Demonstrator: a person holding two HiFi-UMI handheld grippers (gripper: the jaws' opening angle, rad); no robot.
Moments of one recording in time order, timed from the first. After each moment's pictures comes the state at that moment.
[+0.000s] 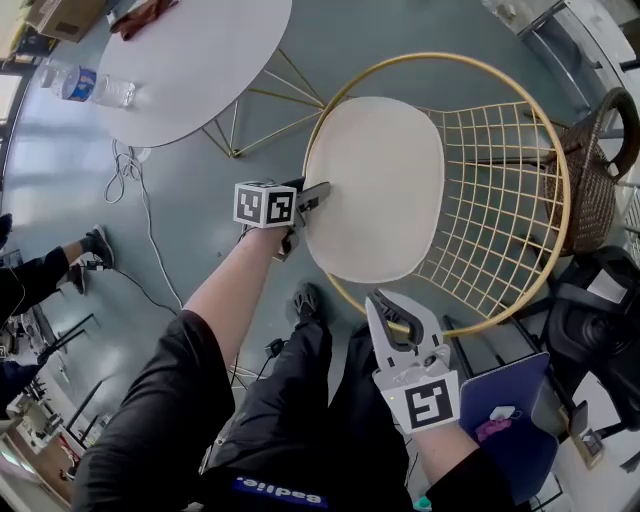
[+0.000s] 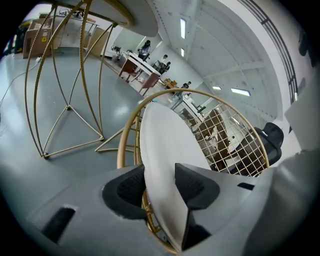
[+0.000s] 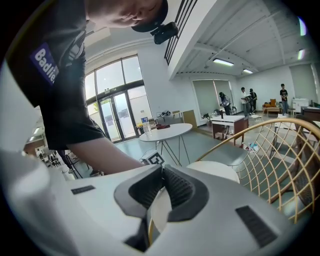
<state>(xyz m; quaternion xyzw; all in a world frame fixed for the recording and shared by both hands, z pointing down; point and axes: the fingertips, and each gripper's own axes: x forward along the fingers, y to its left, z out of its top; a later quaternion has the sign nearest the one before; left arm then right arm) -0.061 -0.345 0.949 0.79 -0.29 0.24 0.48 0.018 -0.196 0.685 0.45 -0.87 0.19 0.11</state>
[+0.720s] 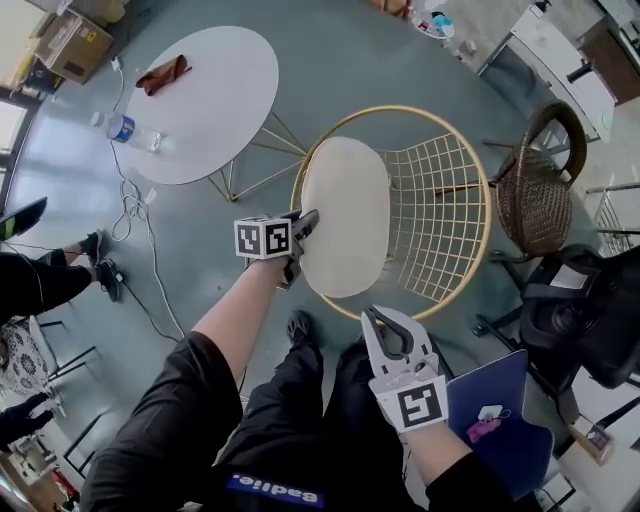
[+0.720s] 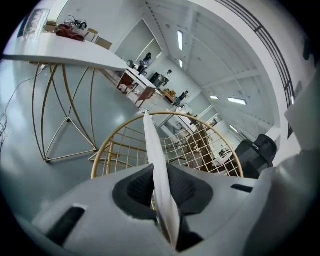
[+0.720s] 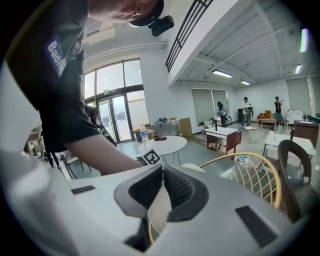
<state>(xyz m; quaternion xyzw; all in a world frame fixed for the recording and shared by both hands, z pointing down) -0.015 -0.337 0.826 0.80 -0.31 0.19 0.48 0.062 -0.168 0.587 0.47 -0.86 0.14 0.12</state>
